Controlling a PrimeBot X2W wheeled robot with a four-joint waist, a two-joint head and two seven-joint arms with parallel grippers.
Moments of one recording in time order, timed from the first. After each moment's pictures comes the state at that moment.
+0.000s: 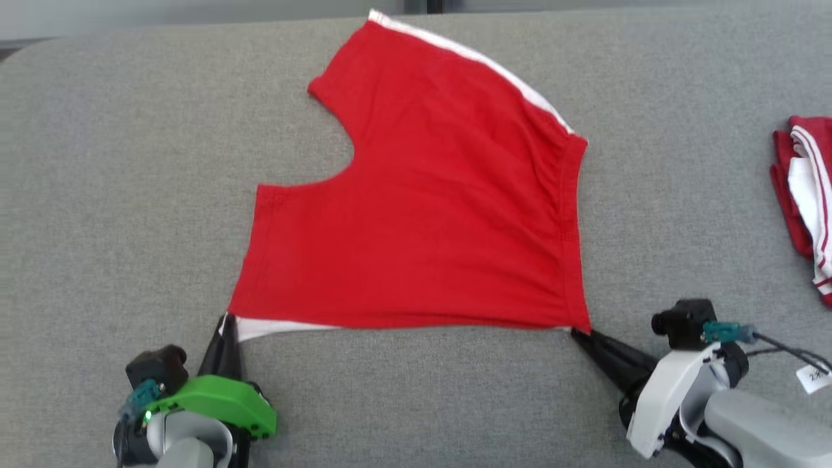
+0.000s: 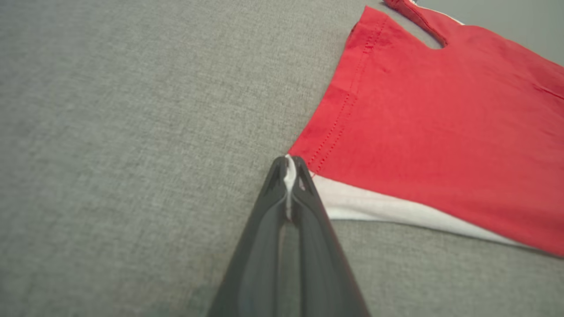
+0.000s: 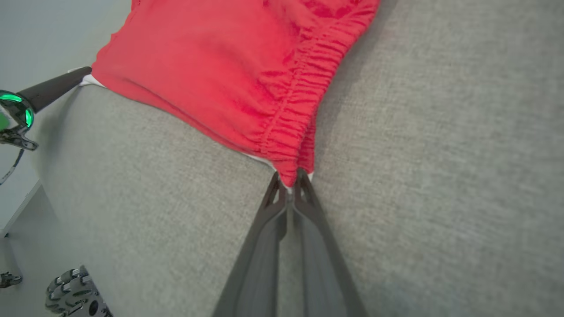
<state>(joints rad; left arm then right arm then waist) -0.30 0.04 -0.03 0.71 -0.38 -0.09 -0.27 -0.54 -0.64 1.12 0.40 1.05 0.13 -0.27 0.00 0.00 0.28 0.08</state>
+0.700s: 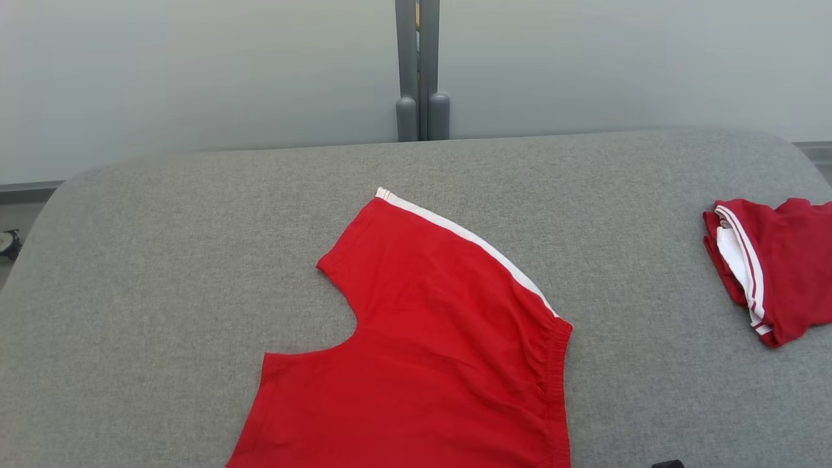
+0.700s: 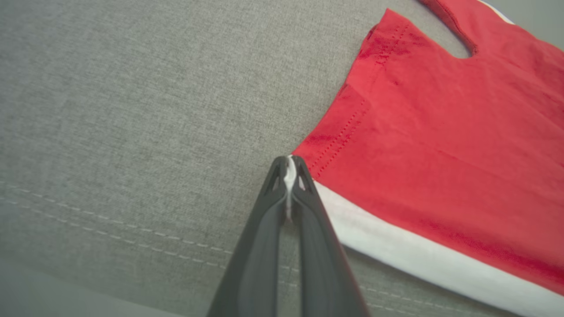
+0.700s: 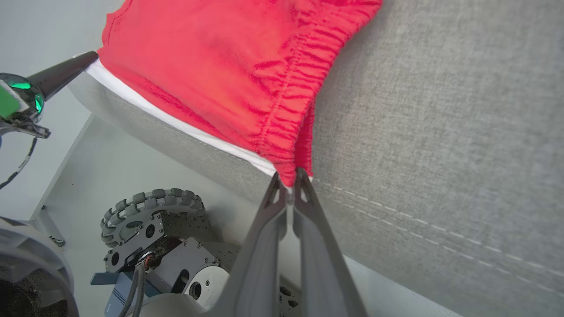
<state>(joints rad) 0.07 0.04 -0.01 0.67 -0.39 -0.09 -0.26 -0.17 -0.55 1.15 0.42 1.05 0.13 -0.26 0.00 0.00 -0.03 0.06</state>
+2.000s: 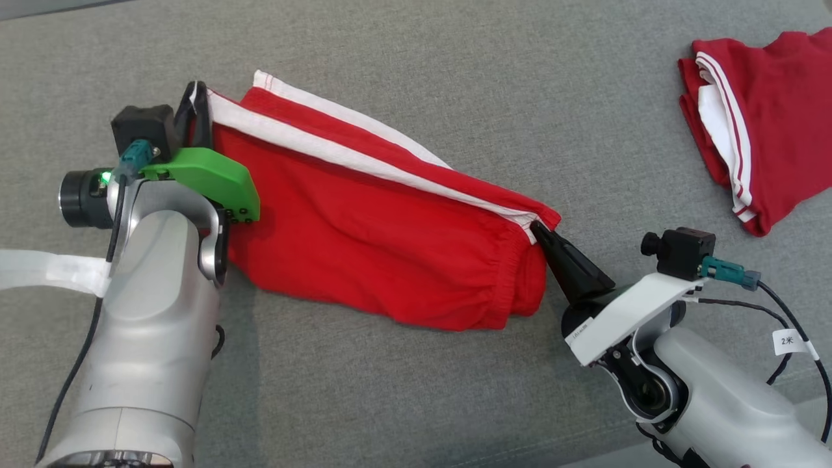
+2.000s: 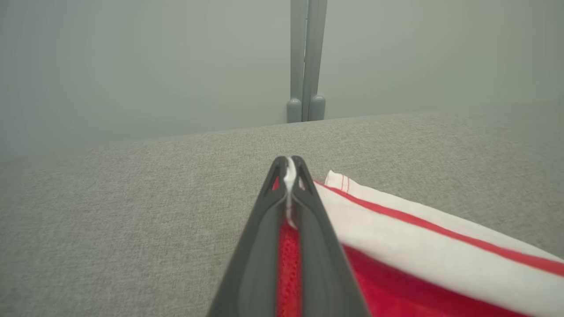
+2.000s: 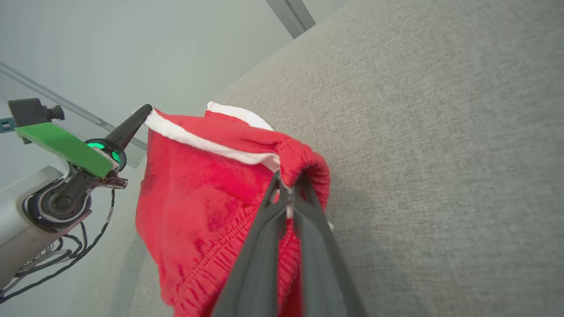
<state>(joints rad) -0.86 0.07 -0.11 0.93 -0.16 0.00 -0.26 -0.47 -0.38 0.72 0.29 1.11 0.13 -0.26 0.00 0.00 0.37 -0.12</state>
